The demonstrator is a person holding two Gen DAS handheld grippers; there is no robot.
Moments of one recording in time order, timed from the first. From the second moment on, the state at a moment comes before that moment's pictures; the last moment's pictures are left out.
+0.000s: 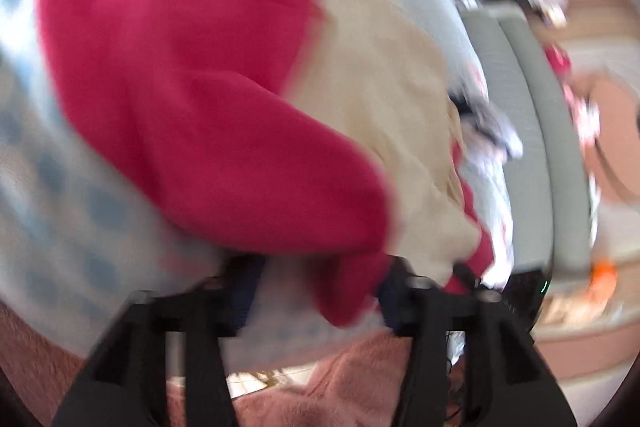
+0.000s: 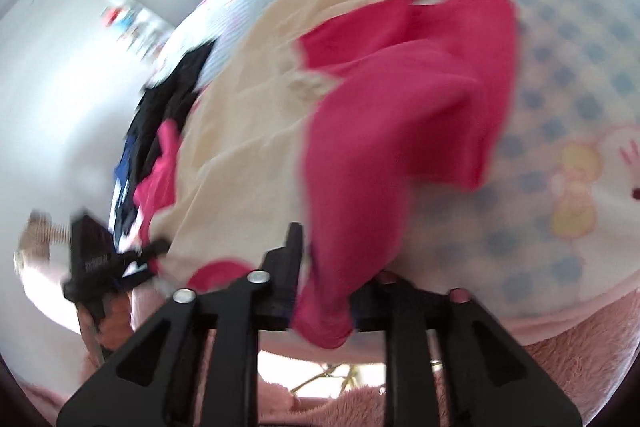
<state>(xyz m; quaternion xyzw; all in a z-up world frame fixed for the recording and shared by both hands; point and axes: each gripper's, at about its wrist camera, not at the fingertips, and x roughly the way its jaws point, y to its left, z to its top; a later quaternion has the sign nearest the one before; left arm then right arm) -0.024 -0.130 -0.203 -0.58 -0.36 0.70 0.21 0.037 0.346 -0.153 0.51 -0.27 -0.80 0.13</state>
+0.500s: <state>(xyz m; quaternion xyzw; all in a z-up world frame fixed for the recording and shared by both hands) -0.042 -0.138 -0.205 -0.53 -0.46 0.67 0.25 0.002 0.347 -0.155 0.50 -0.33 -0.79 0.12</state>
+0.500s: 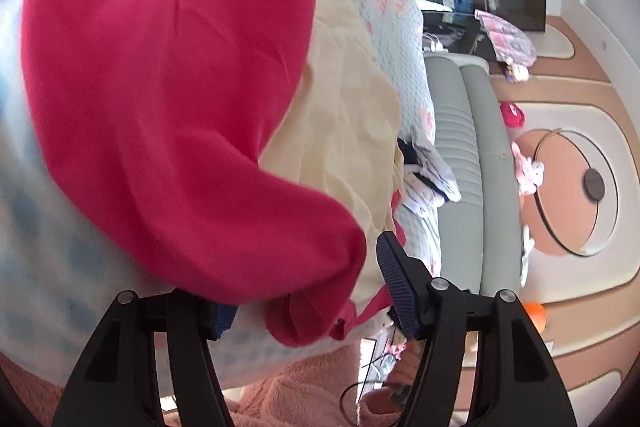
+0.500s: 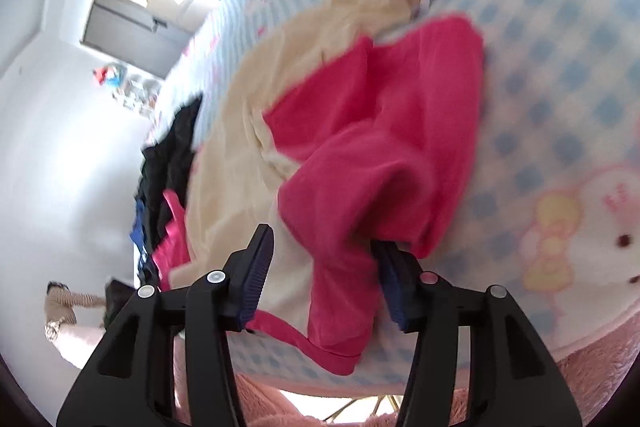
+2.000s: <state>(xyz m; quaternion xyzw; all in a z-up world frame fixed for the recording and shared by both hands) -0.024 -0.211 -0.172 -0.54 -0.34 0.77 0.10 0.035 0.353 -0.153 0.52 -0.22 -0.82 0.08</state>
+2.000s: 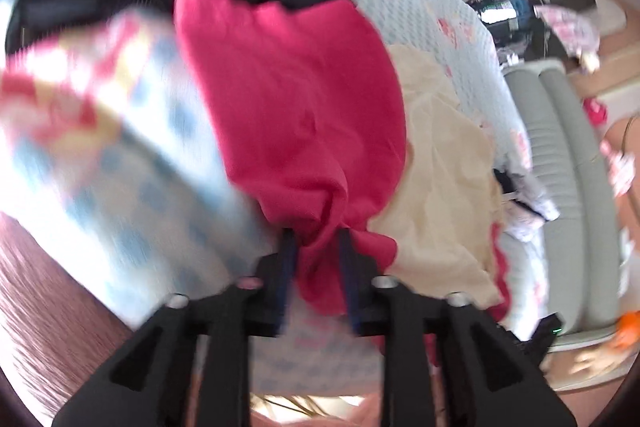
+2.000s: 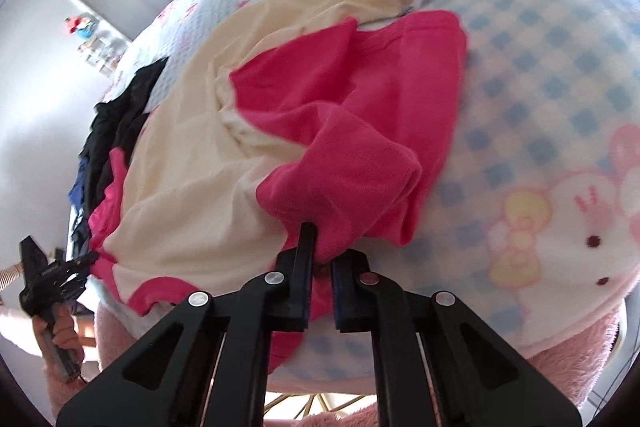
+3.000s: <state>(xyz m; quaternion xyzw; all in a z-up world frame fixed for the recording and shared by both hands) -0.026 -0.169 -0.165 -0.48 -0.37 0.75 0.24 0.027 0.351 -0.133 0.47 -0.30 -0.81 0.16</state>
